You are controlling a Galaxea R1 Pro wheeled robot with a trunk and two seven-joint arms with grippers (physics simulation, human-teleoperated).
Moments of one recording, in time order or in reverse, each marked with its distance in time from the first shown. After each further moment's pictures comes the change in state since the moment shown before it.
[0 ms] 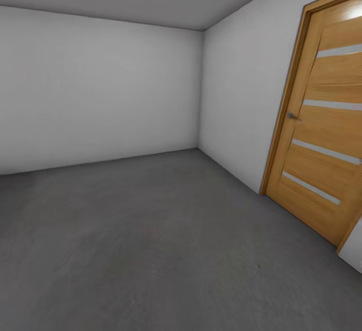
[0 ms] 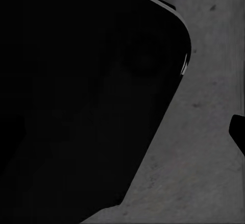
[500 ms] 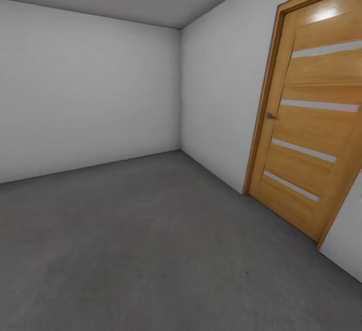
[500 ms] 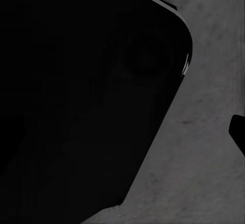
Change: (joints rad) left arm 0.000 0.000 0.000 -0.002 0.000 0.001 0.000; right arm 0.000 0.002 0.000 0.000 0.000 0.000 0.000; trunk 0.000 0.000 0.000
